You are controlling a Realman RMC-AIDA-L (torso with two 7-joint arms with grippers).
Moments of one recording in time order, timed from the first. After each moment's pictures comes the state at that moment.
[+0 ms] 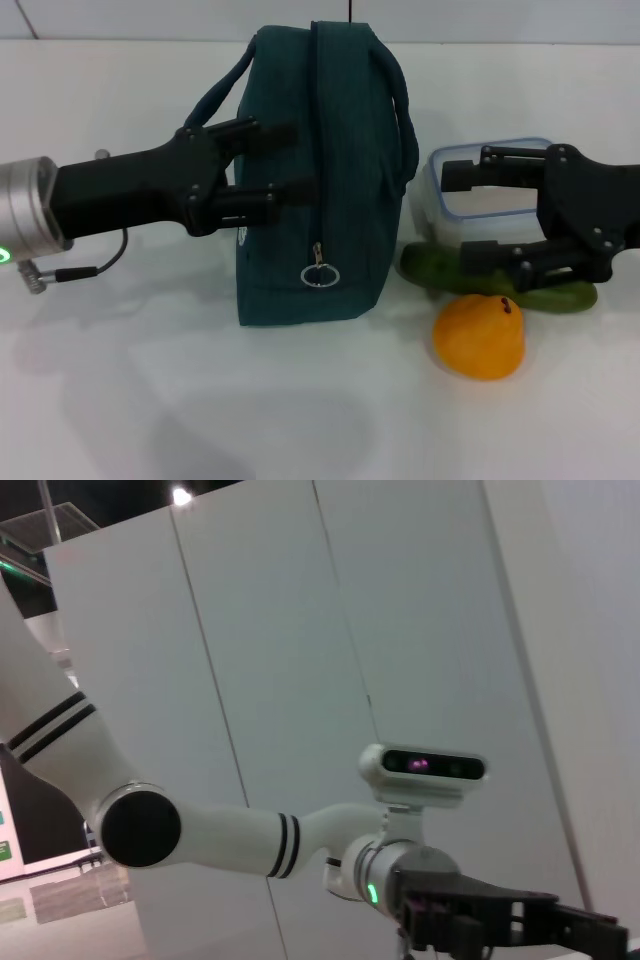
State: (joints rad) left arm -0.42 -2.03 0.93 0.66 1.51 1.78 -1.46; right arm 0.65 1.95 -1.06 -0.56 -1.52 -1.88 1.36
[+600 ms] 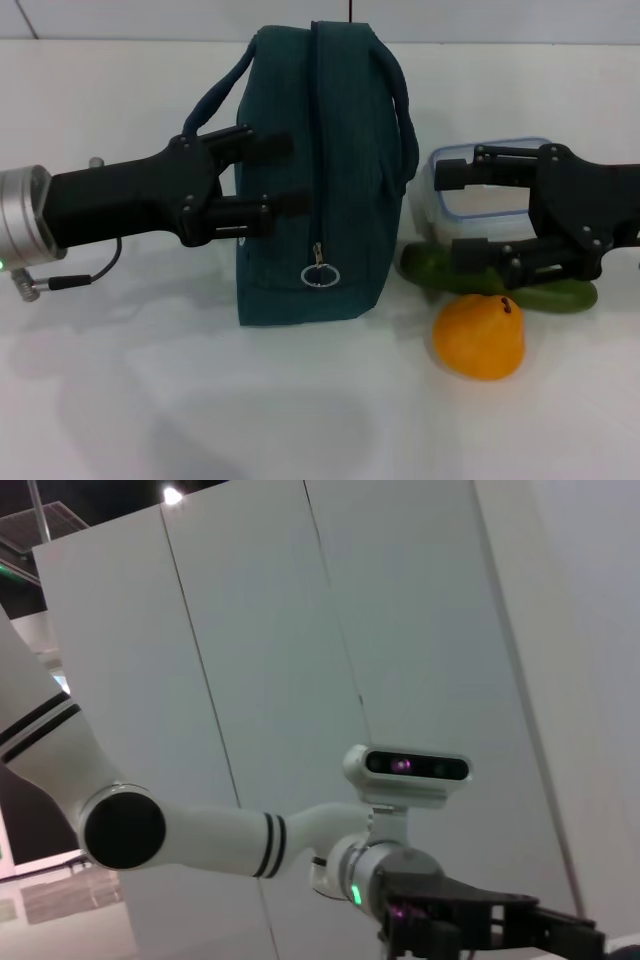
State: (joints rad) left arm -0.40 -2.03 0.93 0.68 1.52 1.79 -1.45; right arm 0.65 1.96 -1.07 -0.56 -1.52 -1.85 1.35
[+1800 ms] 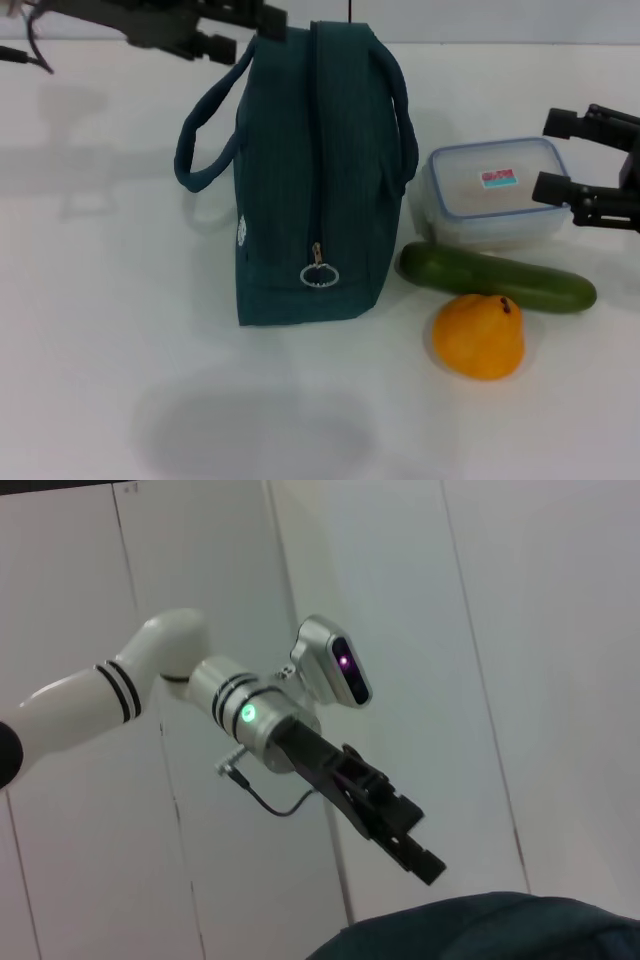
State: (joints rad) left arm -0.74 -1.91 0.83 1.14 2.08 1.73 -2.78; right arm 0.51 1.93 -0.92 -0.57 -1.52 -1.75 1.26
